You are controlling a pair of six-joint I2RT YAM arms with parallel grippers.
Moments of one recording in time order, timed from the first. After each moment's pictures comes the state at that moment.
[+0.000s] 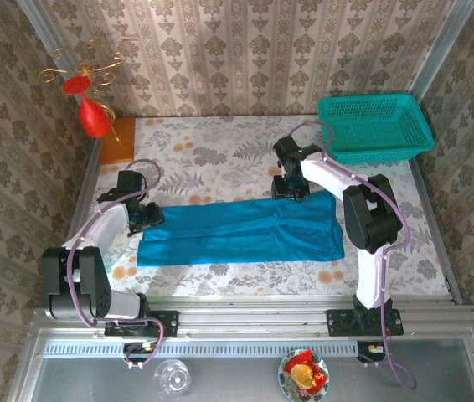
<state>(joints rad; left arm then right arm) -0.03 1.37 0.83 -0.68 0.10 -0.35 0.39 2.02 1.54 -0.86 -0.02 0.36</state>
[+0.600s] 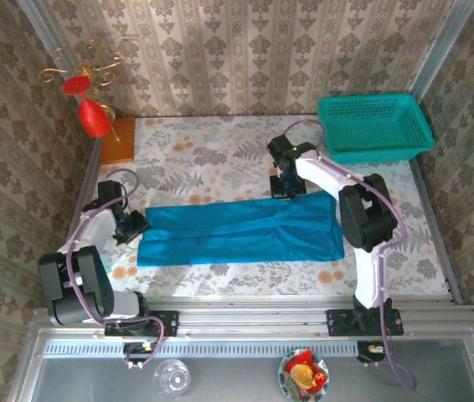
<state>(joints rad) 0.14 1.36 0.76 -0.68 0.15 -0.40 0.43 2.01 1.59 -0.95 0.02 0.37</state>
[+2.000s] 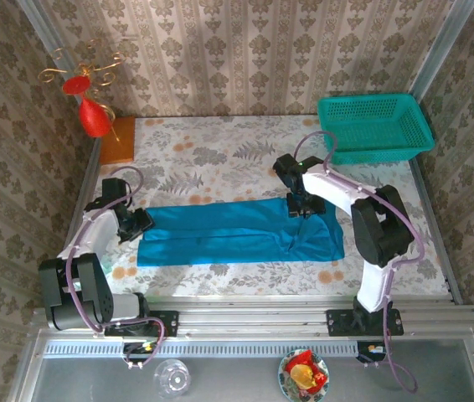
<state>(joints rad) 0.08 1.32 0.78 -0.70 0.17 -0.41 0.45 1.89 1.36 -1.05 0.29 0.51</state>
